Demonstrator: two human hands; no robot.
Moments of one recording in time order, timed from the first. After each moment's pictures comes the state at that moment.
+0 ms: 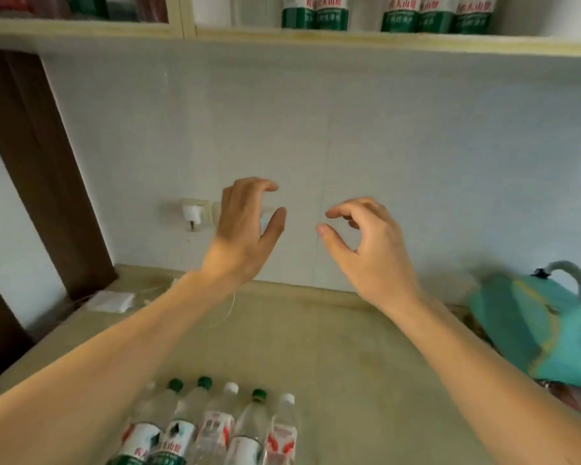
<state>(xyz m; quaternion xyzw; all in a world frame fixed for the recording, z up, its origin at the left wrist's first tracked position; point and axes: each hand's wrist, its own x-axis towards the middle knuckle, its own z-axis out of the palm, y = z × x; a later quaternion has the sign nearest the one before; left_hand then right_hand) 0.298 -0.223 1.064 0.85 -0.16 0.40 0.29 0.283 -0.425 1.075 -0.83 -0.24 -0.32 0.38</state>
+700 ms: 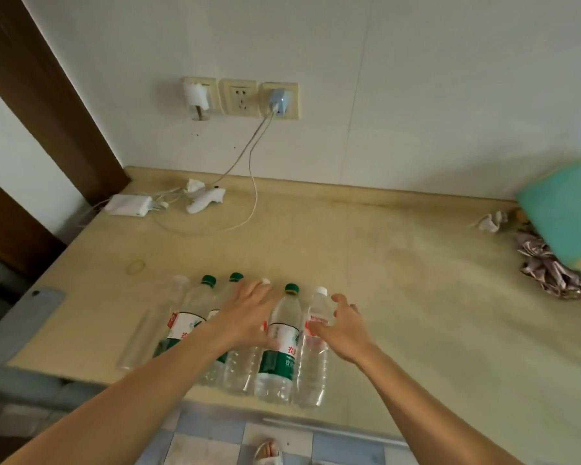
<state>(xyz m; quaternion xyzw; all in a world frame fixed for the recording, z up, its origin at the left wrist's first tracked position) 0.228 -0.152 0.758 0.97 -0.17 -0.18 0.06 0.222 -0.381 0.779 -0.89 0.04 0.22 0.39</state>
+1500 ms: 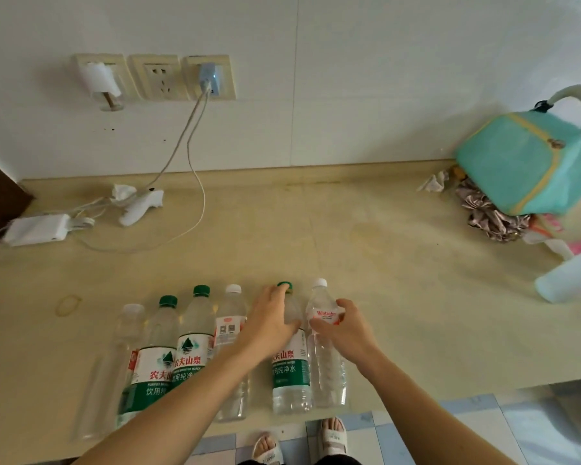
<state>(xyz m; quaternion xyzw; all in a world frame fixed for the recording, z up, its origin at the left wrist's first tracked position) 0.246 -0.220 0.740 0.92 -0.08 -0.19 0.32 0.210 -0.391 0.741 -0.82 0.25 0.17 0.49</state>
